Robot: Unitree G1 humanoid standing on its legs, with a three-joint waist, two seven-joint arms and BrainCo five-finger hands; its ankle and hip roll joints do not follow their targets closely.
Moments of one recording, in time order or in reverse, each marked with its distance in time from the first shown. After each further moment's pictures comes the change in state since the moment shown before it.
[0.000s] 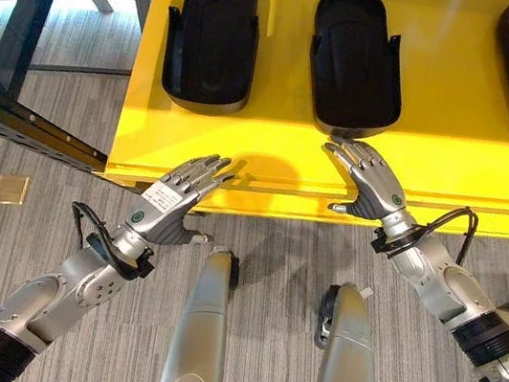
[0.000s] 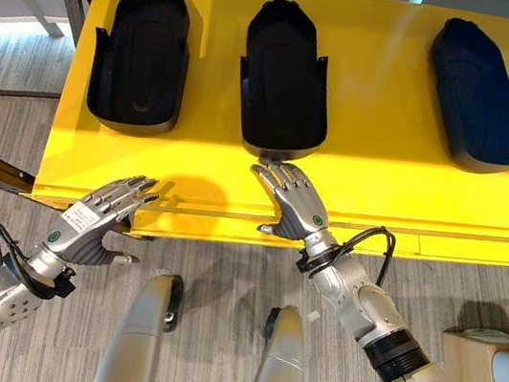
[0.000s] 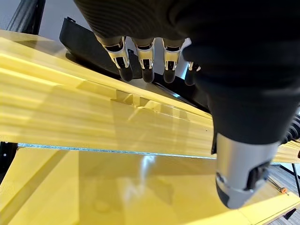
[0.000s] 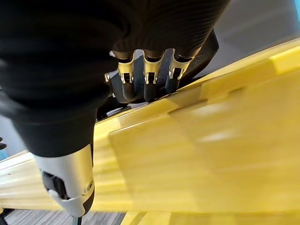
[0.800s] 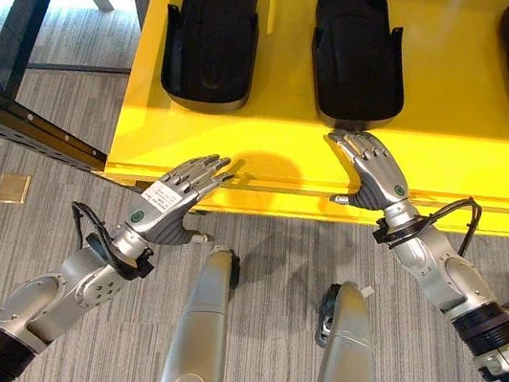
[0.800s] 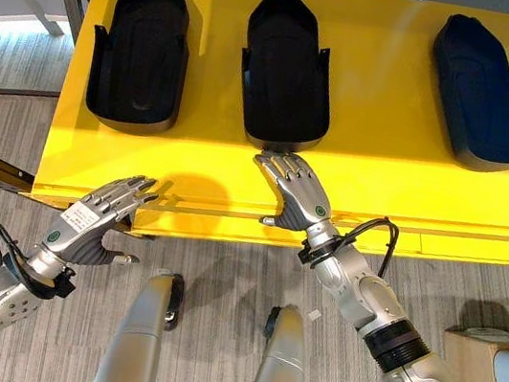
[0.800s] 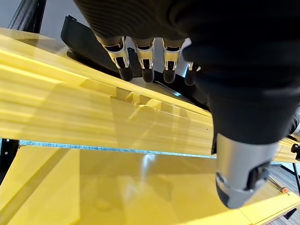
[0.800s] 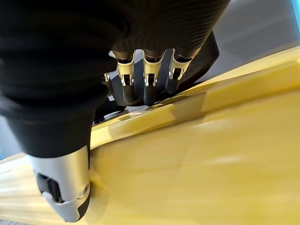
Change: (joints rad) left arm 0.001 0.000 0.001 0.000 -0.004 0.000 0.000; right arm -0.026 0.000 -0.001 0.009 0.001 0.012 -0.004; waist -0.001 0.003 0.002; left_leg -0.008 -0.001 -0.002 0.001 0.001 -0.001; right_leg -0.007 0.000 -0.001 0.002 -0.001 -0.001
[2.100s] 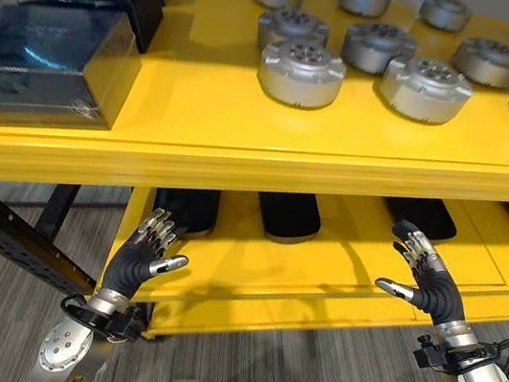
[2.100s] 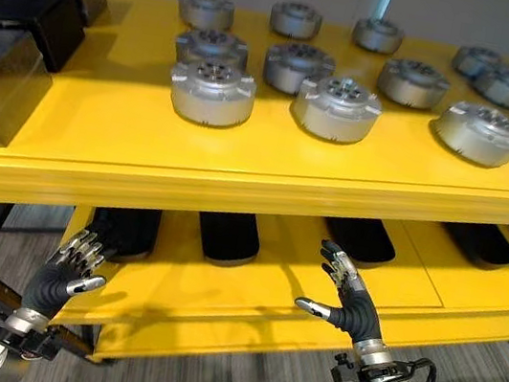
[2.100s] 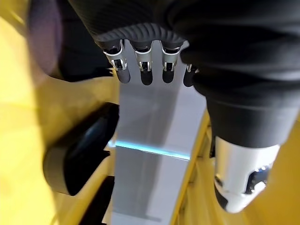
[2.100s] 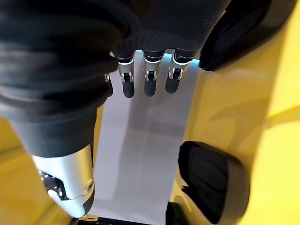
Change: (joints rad) left arm 0.339 -0.329 0.060 -0.002 -1.308 0.002 -0.532; right arm 0.839 0.075 -0.393 -0.322 1.042 -0.143 0.432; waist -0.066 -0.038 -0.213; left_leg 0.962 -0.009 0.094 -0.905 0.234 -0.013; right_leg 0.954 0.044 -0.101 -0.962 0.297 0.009
